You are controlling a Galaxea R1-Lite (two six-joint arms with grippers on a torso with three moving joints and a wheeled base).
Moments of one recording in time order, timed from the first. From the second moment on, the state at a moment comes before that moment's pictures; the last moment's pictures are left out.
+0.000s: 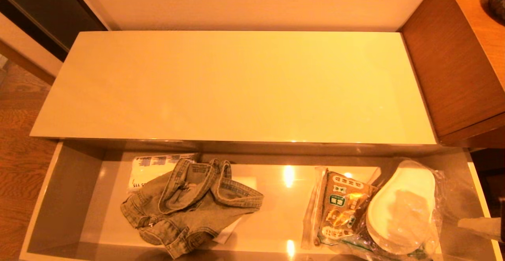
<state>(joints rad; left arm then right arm) 0.01 0.00 -0.05 0.15 -0.02 0.09 0.02 1.04 -0.63 0.40 0.22 0.44</state>
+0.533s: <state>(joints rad) 0.01 0.00 -0.05 0.15 -0.02 0.09 0.11 1.28 -0.67 0.27 0.22 0.28</state>
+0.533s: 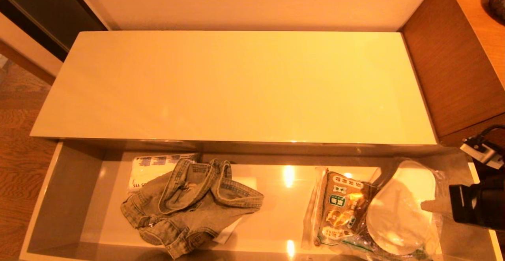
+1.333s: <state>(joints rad) 0.01 0.00 -0.05 0.14 -0.02 0.10 0.24 1.44 -0.53 0.12 0.16 0.32</state>
